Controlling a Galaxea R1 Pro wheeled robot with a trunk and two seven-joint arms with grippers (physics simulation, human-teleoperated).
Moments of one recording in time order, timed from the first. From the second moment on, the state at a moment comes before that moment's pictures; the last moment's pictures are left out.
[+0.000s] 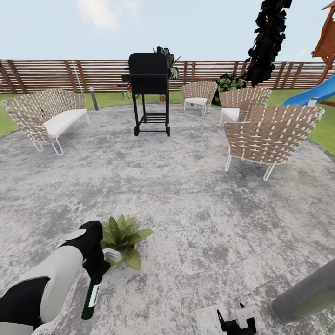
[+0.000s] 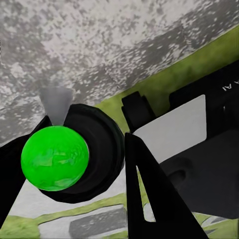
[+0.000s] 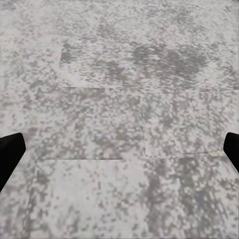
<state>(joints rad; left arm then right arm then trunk) -0.95 0.05 0.16 -0.38 -1.50 0.98 -1.43 -0.39 -0.06 -0.04 -0.08 0.21 -0.68 0.01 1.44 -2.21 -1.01</state>
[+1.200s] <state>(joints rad) -0.94 0.06 0.17 -0.38 -1.49 0.99 -1.43 -0.39 -0.06 -0.04 -0.09 0.21 -0.68 0.01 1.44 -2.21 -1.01</state>
